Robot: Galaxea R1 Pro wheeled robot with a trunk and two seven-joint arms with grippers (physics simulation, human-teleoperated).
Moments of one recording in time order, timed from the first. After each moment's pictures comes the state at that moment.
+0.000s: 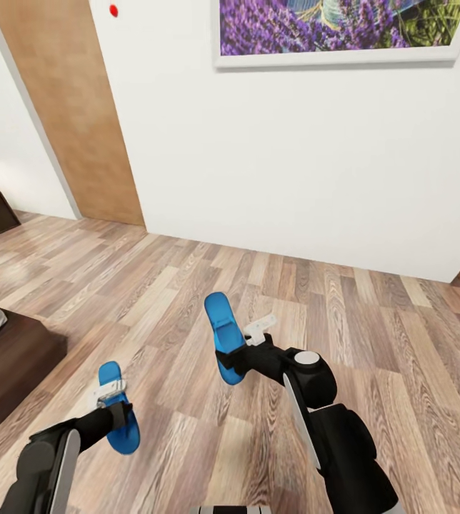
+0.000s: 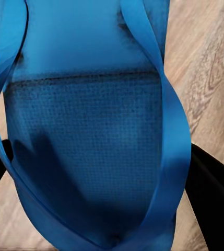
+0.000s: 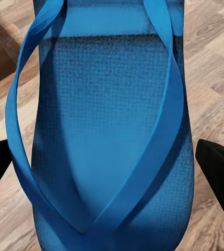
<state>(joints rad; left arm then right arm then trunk) -0.22 -0.10 0.35 -1.51 0.05 0.88 -0.16 -0.45 0.17 0.26 -1.61 0.23 0.85 0.45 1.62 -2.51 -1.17</state>
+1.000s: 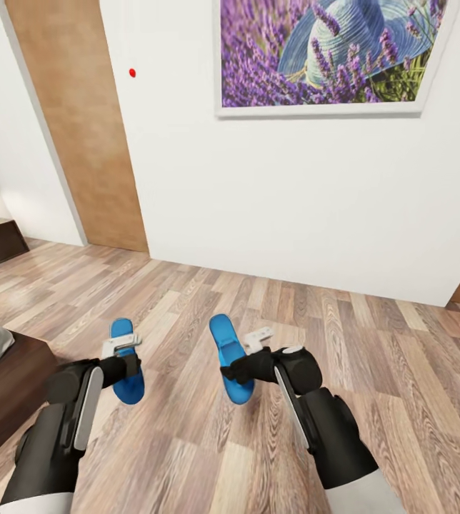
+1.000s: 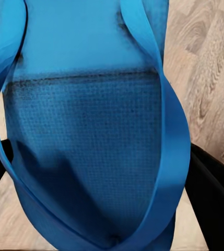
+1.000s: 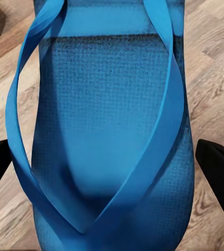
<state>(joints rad) -0.45 -0.05 0.19 -1.51 0.06 1.04 0.02 -0.53 0.17 0.25 -1.41 0.24 0.99 0.43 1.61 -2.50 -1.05</state>
